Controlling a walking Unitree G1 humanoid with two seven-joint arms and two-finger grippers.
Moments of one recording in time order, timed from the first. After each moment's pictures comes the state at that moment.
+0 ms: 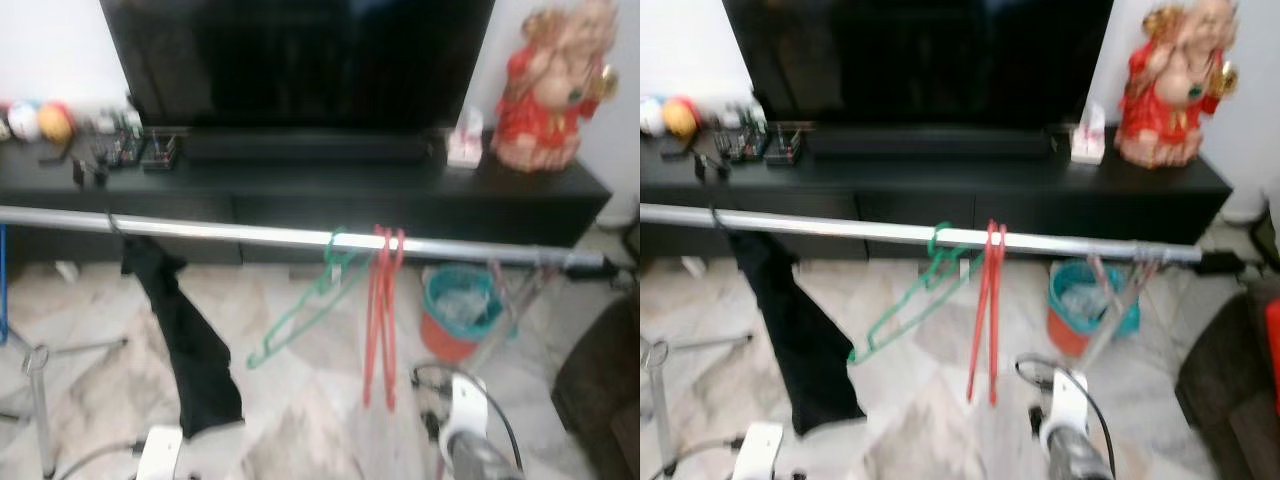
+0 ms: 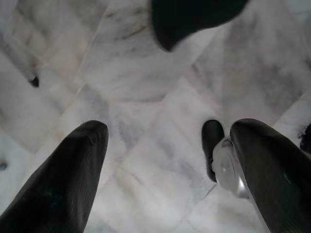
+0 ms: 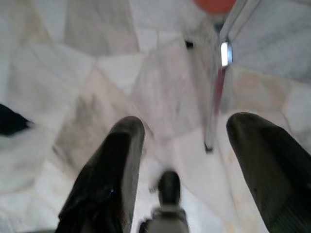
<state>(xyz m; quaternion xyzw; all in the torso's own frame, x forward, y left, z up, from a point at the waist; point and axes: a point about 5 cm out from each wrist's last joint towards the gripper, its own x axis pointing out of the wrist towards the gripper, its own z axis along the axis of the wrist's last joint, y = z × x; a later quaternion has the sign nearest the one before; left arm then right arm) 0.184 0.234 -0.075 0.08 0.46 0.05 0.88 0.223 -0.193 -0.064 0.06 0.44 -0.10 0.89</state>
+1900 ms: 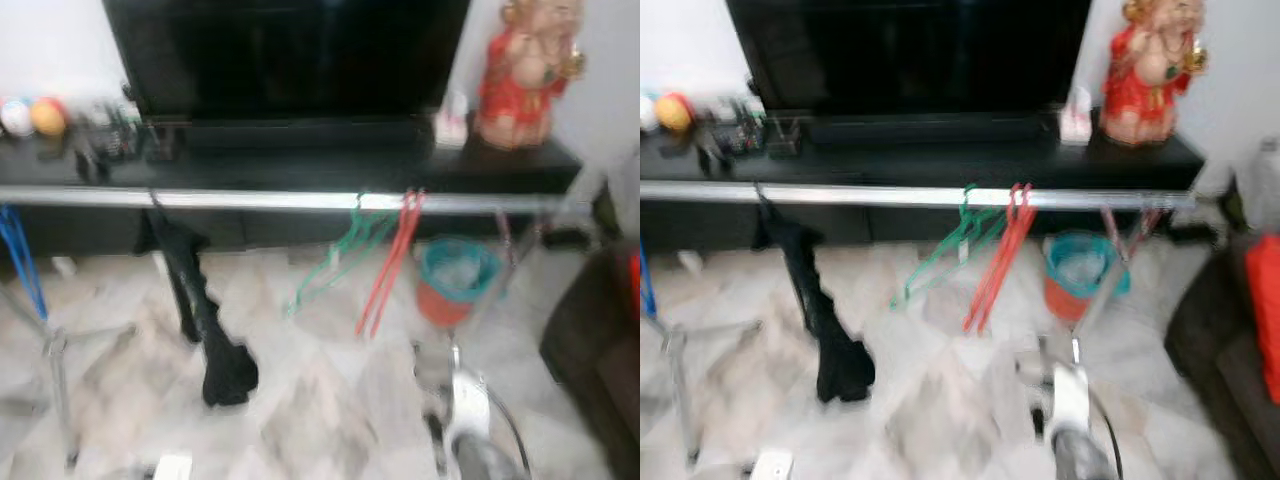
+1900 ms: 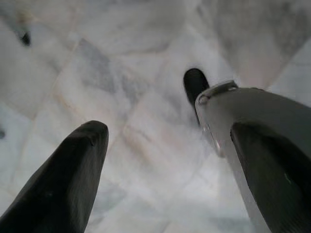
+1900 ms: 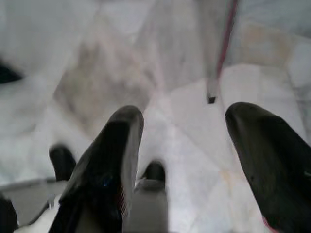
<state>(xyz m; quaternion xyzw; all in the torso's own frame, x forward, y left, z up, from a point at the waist) 0.158 0.222 -0.090 0.07 0.50 0.02 0.86 0.216 -0.200 -0.067 0.04 0.45 -0.08 0.89</state>
